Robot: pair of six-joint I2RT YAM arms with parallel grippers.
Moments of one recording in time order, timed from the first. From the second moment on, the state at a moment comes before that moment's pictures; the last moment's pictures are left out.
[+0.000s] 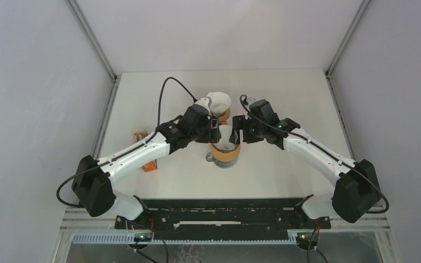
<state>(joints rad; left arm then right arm) -0.79 1.43 1.13 -0.43 -0.15 -0.57 0.58 1.37 1.05 -0.51 -0.14 0.40</state>
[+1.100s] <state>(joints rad) -0.79 1.22 1.13 -0.43 -0.21 -0.57 0.58 1.23 1.07 -0.49 -0.13 0.41</state>
